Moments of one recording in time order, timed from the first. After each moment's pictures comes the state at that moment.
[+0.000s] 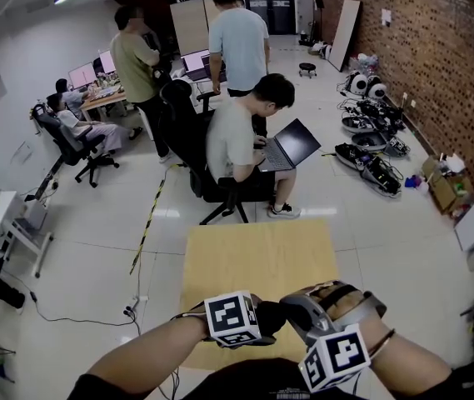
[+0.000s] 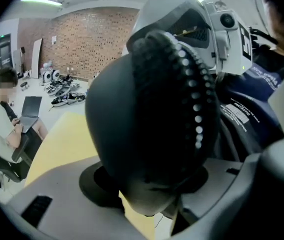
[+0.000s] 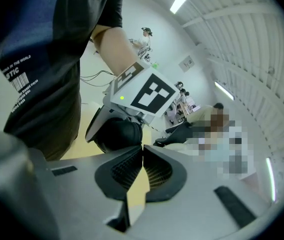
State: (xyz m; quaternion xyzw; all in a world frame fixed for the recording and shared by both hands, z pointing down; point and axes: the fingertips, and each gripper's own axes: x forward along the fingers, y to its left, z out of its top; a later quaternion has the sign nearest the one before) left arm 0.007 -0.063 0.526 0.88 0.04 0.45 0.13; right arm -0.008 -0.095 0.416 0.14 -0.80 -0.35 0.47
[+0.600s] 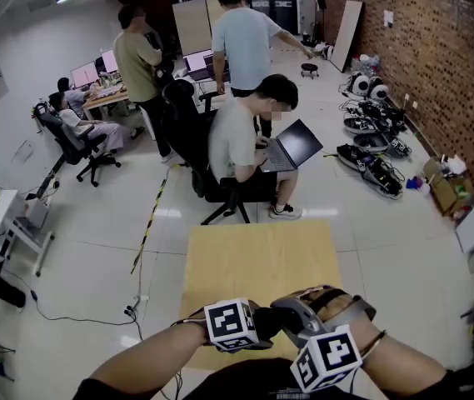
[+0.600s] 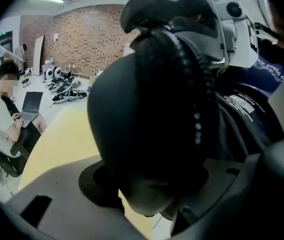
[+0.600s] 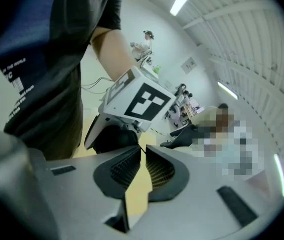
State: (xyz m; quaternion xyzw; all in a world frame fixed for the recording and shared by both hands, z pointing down) left arm 0.001 -0.053 0.542 0.88 0.03 0.45 0.15; right arm -0.027 -0.087 0.424 0.13 -0.82 -0.32 0.45
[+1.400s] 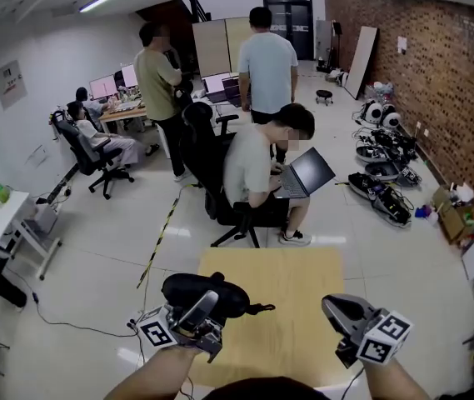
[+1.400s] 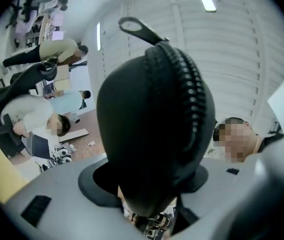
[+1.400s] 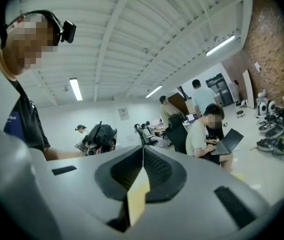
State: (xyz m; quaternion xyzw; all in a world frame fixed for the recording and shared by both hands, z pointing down) left arm -0.153 -0.153 0.340 0.86 -0.17 -0.41 0.25; right arm 0.067 -0.159 0.398 0.30 -0.94 0.14 -0.01
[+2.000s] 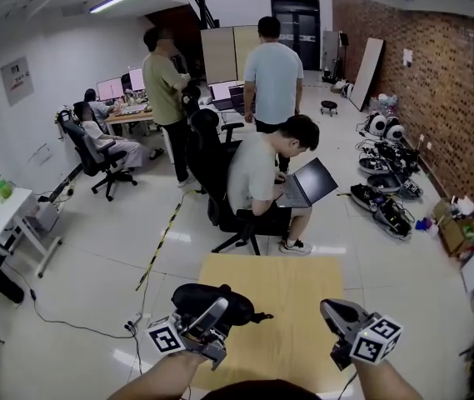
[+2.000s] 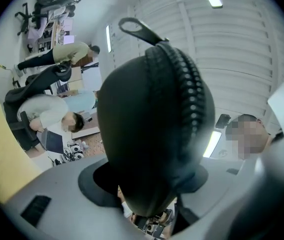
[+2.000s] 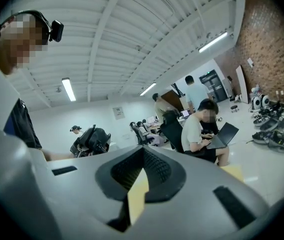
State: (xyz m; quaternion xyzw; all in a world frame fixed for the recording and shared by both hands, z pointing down) left arm -0.149 -0.155 0.373 0.84 -0.21 -0.39 0.30; right arm 0.069 -0.177 0.422 0.32 -0.93 0.17 0.00
